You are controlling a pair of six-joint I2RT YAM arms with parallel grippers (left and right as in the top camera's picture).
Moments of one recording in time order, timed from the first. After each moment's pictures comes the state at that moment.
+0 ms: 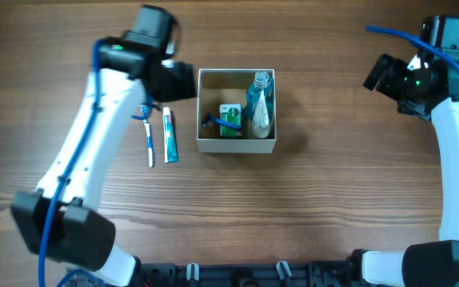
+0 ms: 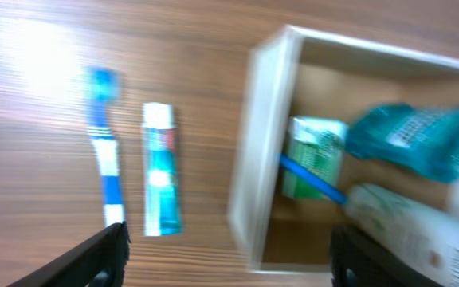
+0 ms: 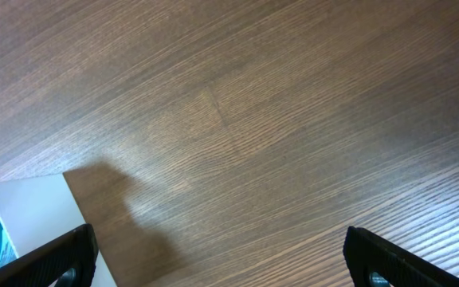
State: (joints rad) left arm -0.27 1.75 1.69 -1.18 0.02 -0.41; right arm -0.12 1.54 1.54 -1.11 0.07 0.39
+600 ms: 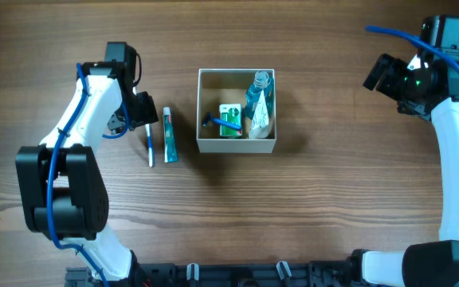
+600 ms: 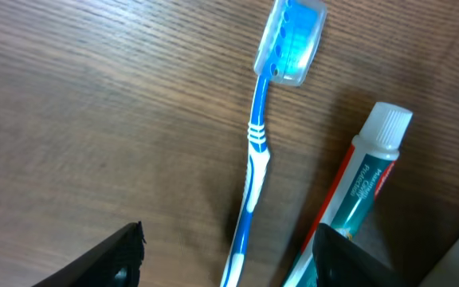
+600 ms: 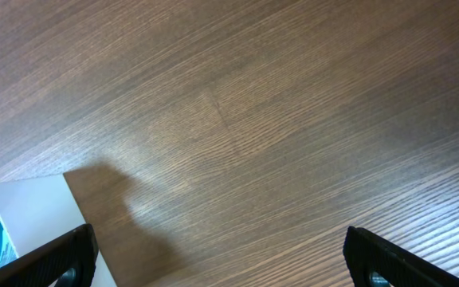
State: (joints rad) left arm -0.04 1.89 1.37 -0.97 -0.04 -0.34; right arm -0.12 1.54 1.54 -1.11 0.07 0.39
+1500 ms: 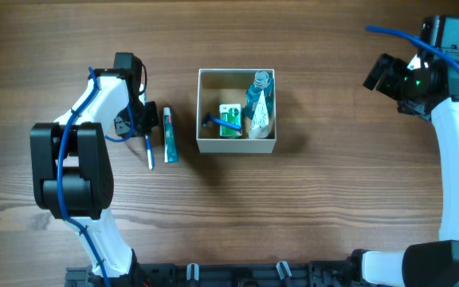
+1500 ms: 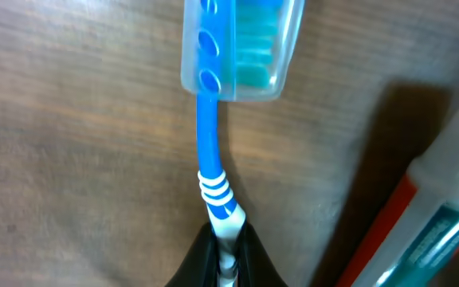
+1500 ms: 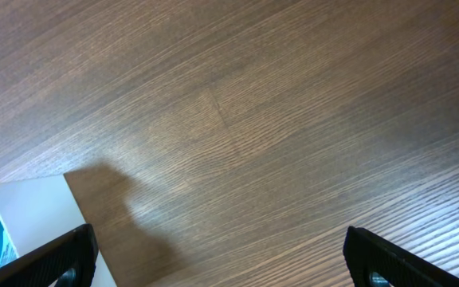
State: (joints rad) left arm -0.03 2.03 1.35 -0.93 0.02 -0.26; right arm -0.12 1.54 1.54 -1.11 0.07 0.39
